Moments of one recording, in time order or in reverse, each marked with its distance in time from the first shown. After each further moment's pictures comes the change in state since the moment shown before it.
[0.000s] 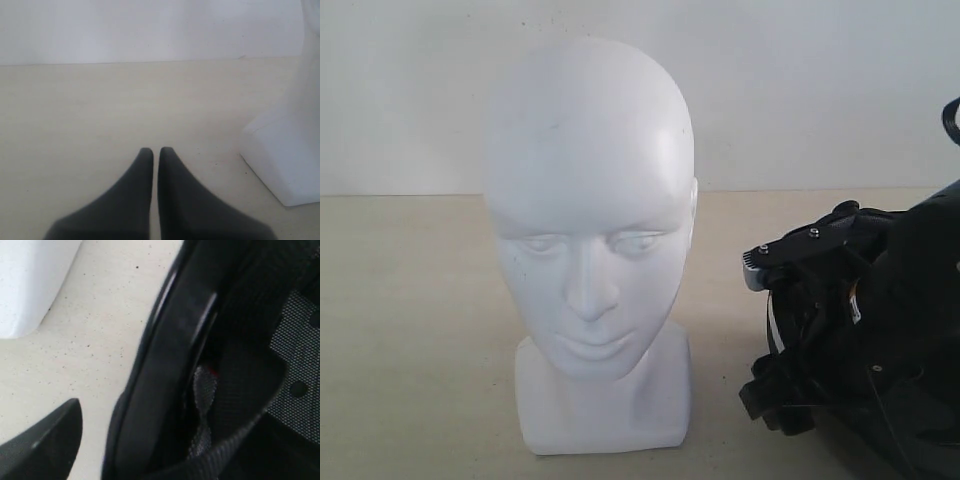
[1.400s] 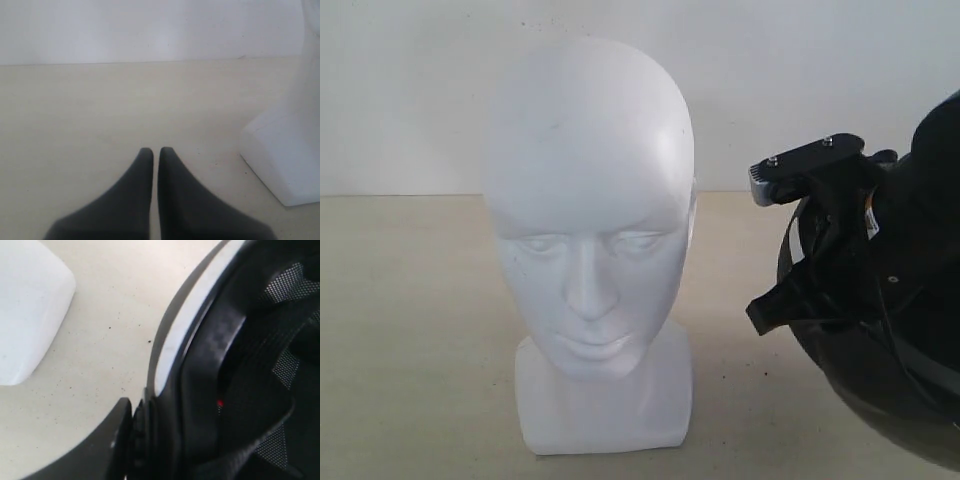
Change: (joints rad) left arm 0.000 0.000 0.000 0.000 0.000 0.000; right arm 0.002 -0.076 -0.167 -0.154 0.149 0.059
